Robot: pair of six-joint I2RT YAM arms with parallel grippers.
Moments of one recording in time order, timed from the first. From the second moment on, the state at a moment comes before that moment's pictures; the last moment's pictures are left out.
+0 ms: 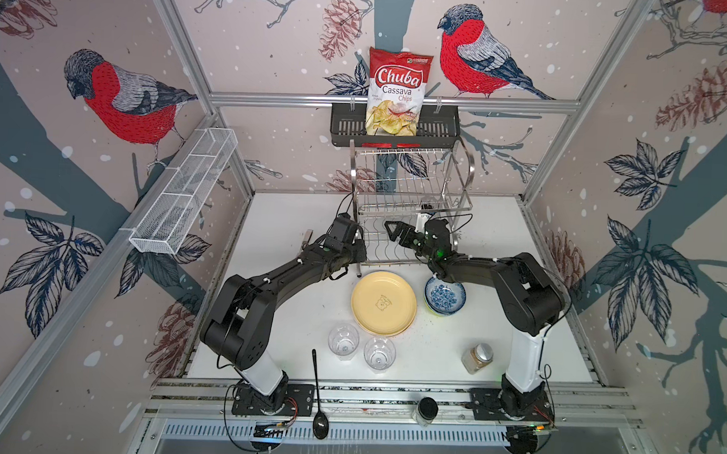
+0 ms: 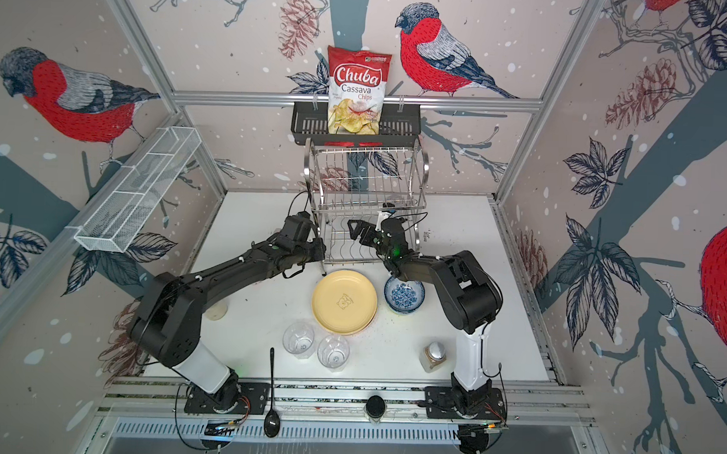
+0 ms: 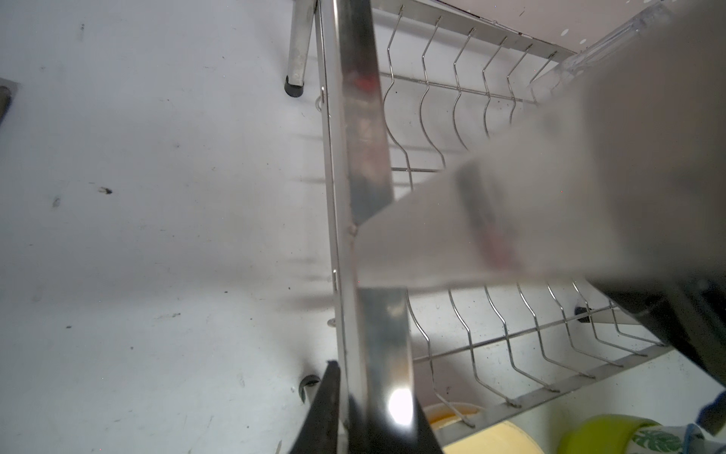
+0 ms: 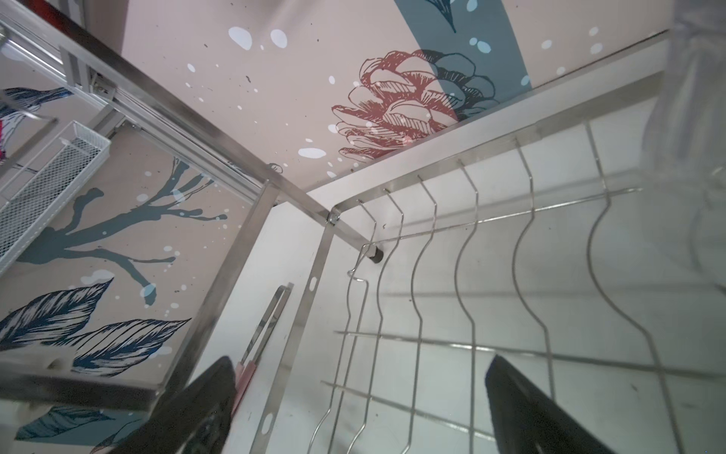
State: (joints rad) left arm -0.48 1.63 1.06 -0.23 0.02 -0.55; right arm 0.55 1.99 1.10 0.63 -0.17 0.68
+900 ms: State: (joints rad) left arm -0.48 1.64 1.07 -0.22 0.03 -0.54; right arm 0.59 2.12 1.30 0.43 0.50 0.28
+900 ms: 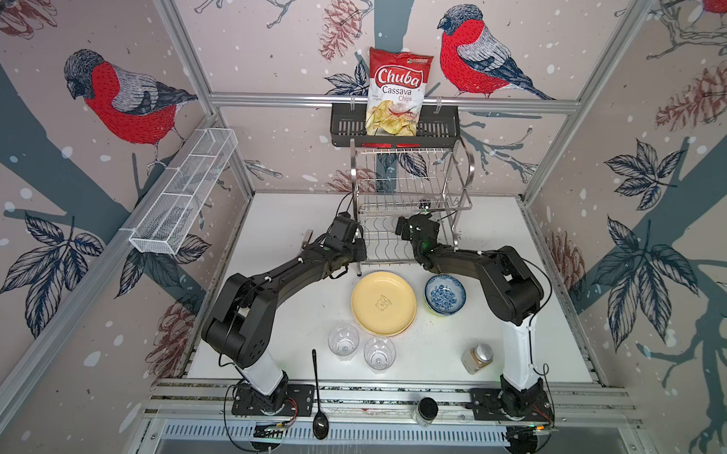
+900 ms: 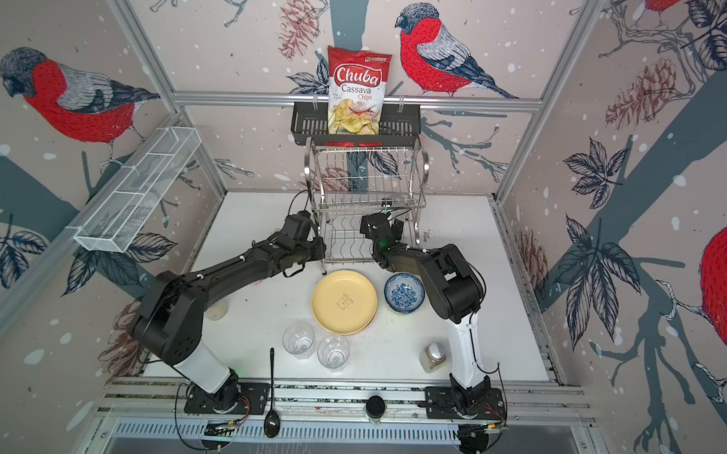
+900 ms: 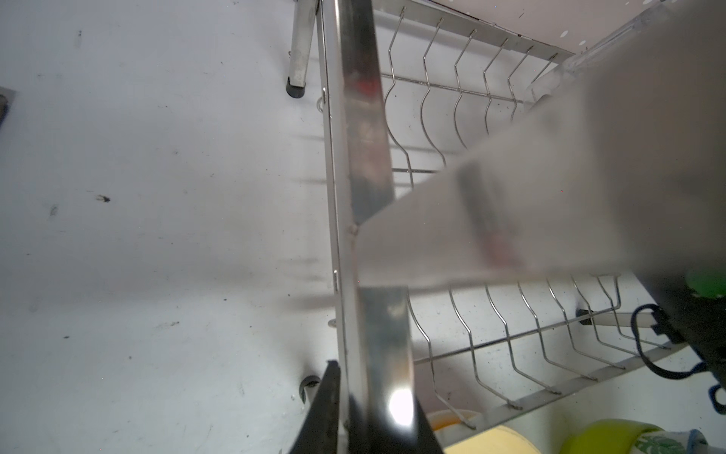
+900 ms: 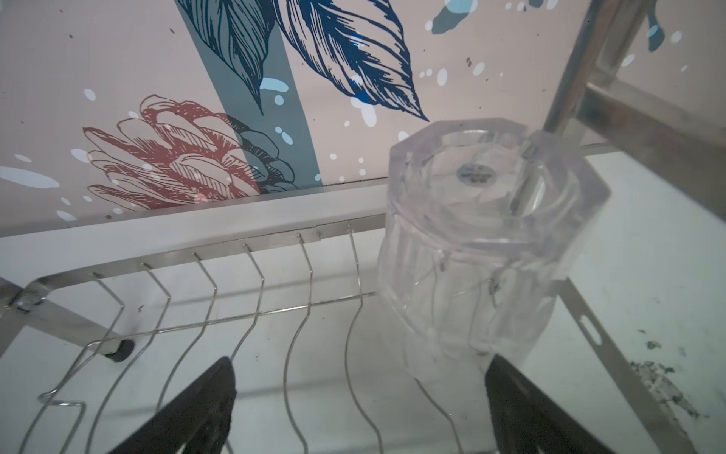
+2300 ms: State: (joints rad) left arm -0.47 1.65 1.06 -0.18 0.05 -0.54; right arm 0.52 2.37 1.77 0.25 0.45 0.21
